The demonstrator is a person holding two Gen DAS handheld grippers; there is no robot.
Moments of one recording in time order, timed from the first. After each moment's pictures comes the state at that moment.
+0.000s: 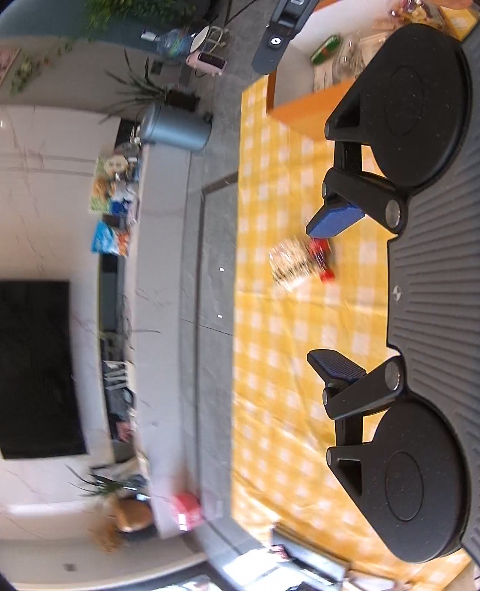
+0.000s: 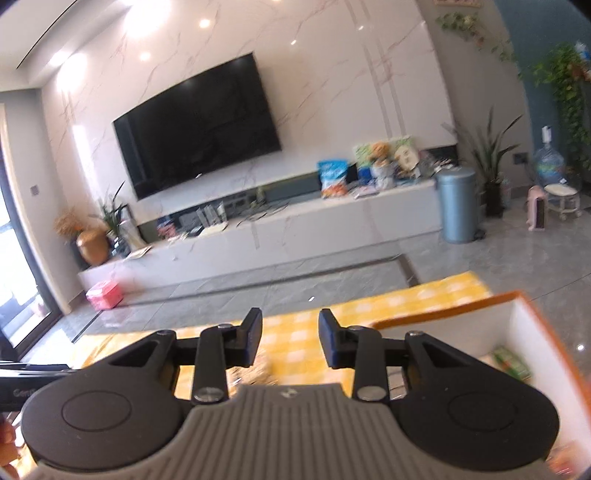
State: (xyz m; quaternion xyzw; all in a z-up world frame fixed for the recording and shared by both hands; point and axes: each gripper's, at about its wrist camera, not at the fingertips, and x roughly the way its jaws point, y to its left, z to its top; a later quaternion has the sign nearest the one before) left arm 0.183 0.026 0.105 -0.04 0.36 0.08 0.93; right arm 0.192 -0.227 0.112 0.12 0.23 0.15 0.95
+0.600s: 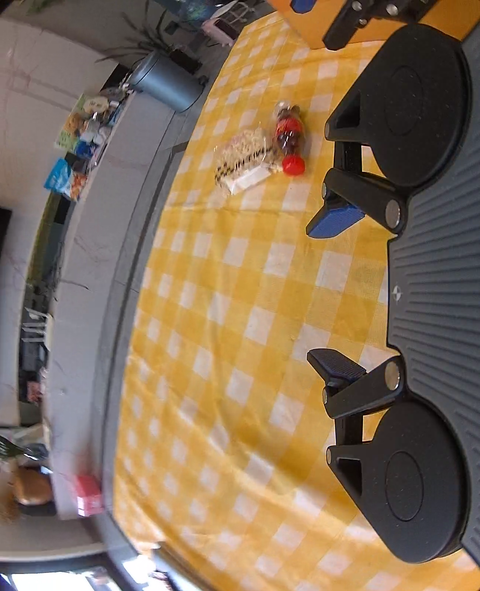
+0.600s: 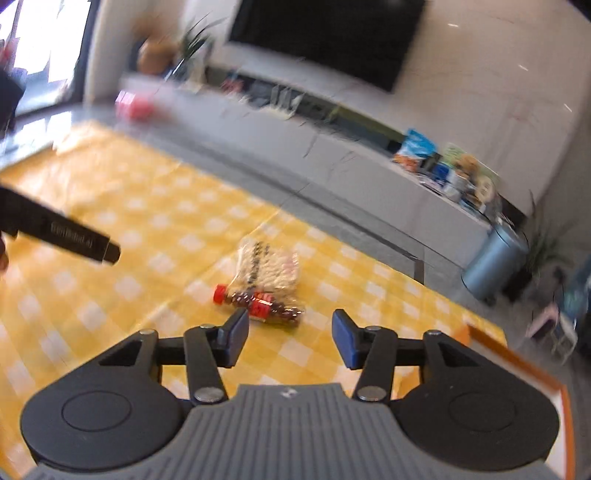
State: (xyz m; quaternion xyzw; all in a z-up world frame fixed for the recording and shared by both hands) left arm 0.223 0.142 -0.022 -0.15 0.43 0.11 0.88; right arm 0.238 -0.091 0.021 -0.25 0.29 0.22 0.90
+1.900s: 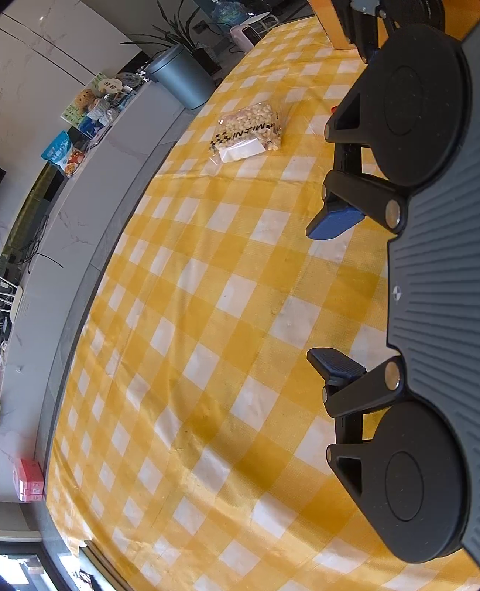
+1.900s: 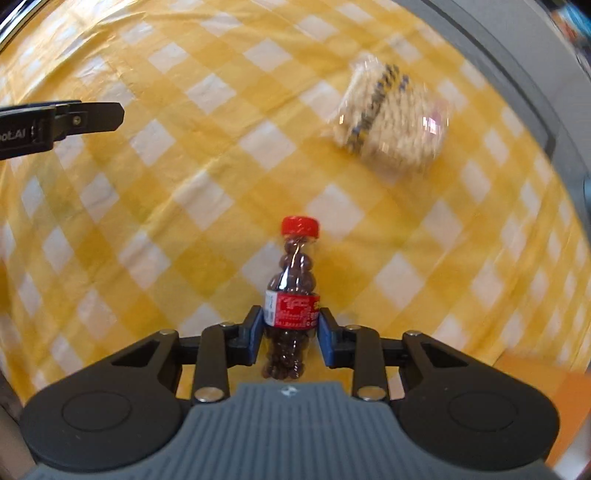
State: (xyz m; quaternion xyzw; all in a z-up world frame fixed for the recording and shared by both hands) left arm 0.227 0.182 -0.053 -0.23 0.45 0.10 0.86; right arm 0.330 -0.027 -0.053 -0.30 0.61 0.29 0.67
